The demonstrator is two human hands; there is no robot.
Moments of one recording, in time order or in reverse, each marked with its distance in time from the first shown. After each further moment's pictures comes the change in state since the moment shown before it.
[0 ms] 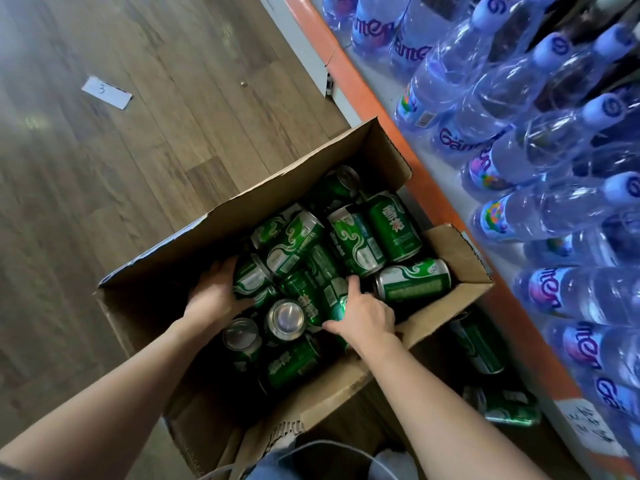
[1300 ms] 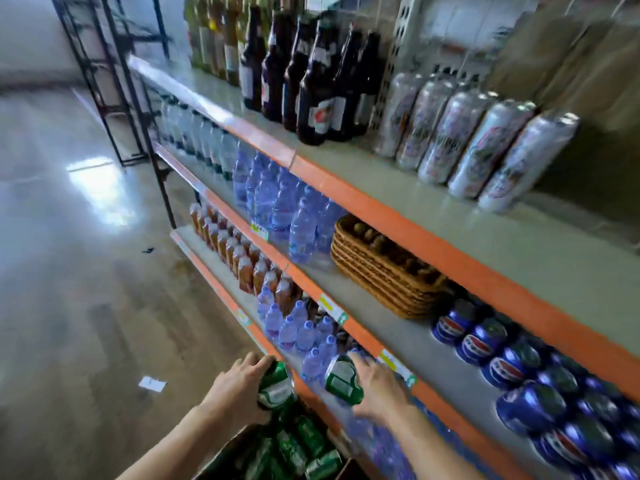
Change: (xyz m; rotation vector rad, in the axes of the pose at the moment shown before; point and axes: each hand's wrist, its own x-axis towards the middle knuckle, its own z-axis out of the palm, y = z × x) left_hand -0.331 0.269 -0.437 0.298 0.169 0.606; right_hand -0.439 0.056 -0.415 -0.026 0.472 -0.154
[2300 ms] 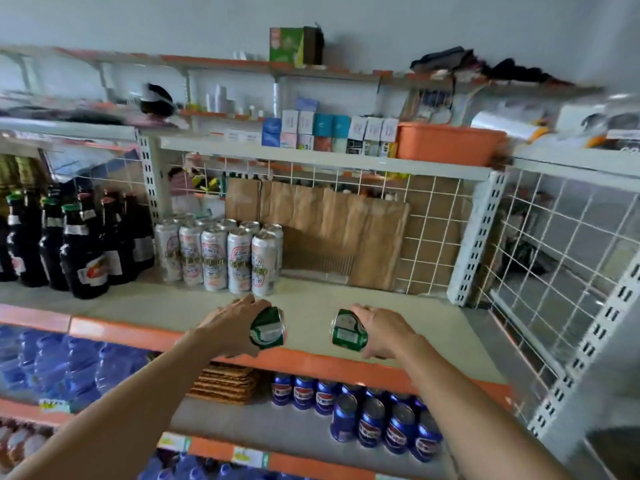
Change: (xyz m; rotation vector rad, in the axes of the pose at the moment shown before) left_hand 0.042 0.325 -0.224 0.304 0.170 0.732; right_hand -0.240 0.187 -0.218 -0.058 0.415 0.494
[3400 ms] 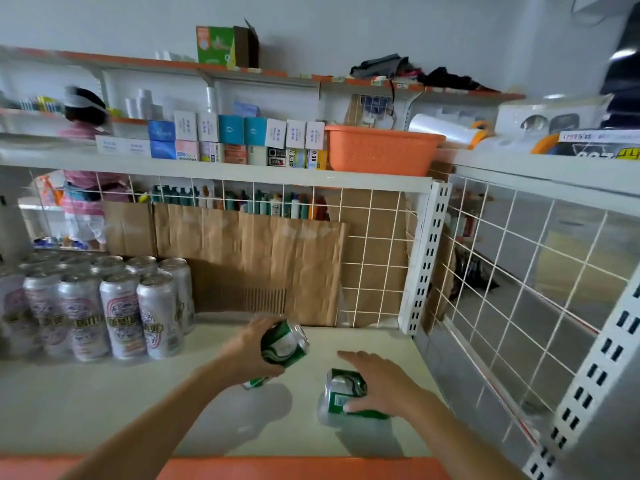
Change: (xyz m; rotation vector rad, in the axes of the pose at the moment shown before) left_hand 0.181 0.107 0.045 -0.496 0.070 0.110; right_hand 0.028 0.148 0.040 0.266 -0.081 0.043
